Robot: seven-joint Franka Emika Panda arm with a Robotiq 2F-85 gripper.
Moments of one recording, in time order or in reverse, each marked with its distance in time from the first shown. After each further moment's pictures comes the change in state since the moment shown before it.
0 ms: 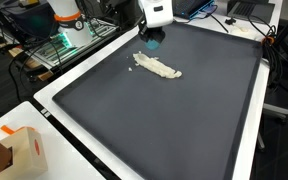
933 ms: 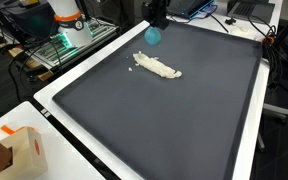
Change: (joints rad) arm 0.115 -0.135 0.014 -0.014 -0.267 0.057 0.304
